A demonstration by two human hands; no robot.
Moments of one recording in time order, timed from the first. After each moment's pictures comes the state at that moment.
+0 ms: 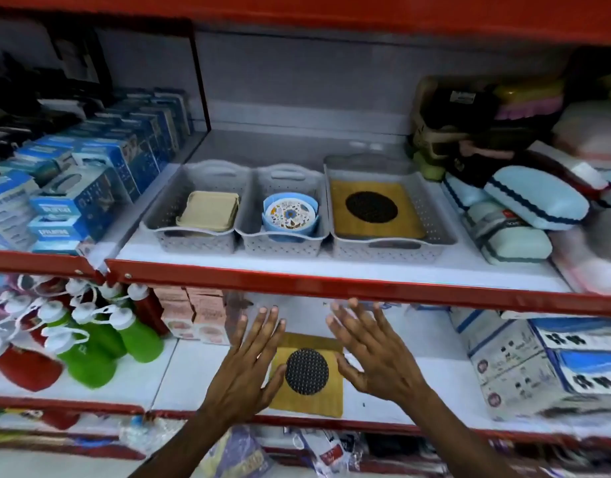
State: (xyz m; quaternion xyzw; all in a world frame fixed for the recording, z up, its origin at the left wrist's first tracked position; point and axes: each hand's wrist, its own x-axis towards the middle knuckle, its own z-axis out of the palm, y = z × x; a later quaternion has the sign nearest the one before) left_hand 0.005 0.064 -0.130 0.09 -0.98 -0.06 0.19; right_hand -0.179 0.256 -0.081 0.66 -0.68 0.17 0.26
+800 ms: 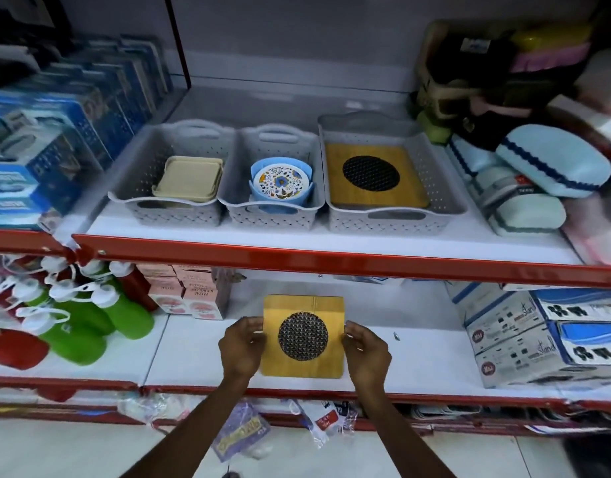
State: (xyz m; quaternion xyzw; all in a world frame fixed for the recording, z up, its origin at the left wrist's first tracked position) left_hand -0.018 0.066 -0.176 0.45 -0.73 -0.49 0.18; right_hand -0.149 0.247 -0.188 0.07 -0.84 0.53 -0.09
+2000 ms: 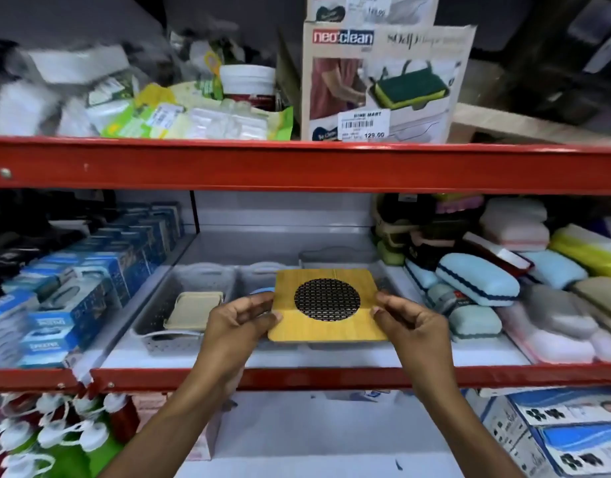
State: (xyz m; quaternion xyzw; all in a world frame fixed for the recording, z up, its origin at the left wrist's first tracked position) left_hand -0.072 0.053 0.101 0.20 -0.61 -0.70 0.31; right_hand -0.211 0.254 0.091 0.24 -0.65 0.72 0.00
